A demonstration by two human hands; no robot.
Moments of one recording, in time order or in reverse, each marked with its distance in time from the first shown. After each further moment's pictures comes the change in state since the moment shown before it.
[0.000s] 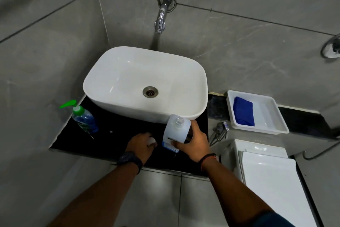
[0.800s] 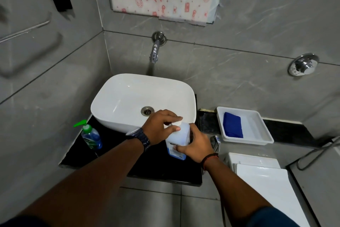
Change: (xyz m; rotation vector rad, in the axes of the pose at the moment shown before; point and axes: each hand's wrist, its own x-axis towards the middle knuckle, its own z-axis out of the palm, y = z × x) left_hand 0.001 0.138 -0.108 -0.233 0.017 0.619; right_hand -0.016 -0.063 -0.054 -0.172 0.031 -0.059
